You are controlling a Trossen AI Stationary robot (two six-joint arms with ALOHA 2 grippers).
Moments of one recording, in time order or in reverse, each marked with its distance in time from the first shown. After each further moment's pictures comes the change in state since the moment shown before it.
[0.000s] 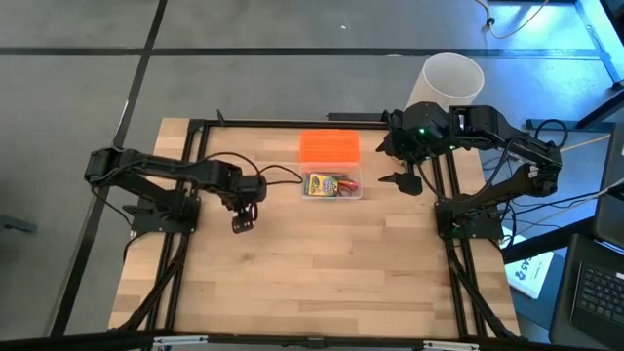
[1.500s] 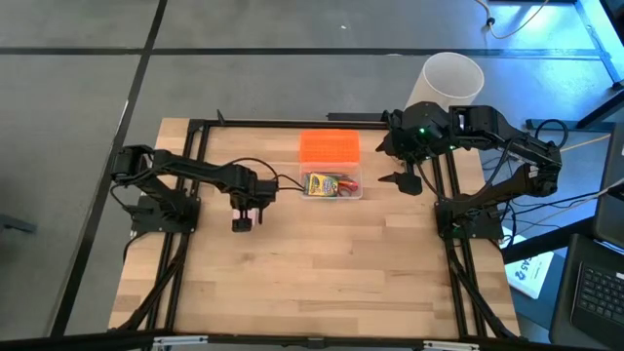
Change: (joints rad) left arm 0.058 0.231 -0.027 0.011 -0.042 0.265; right arm 0.000 0.000 0.000 0.005 0.000 0.000
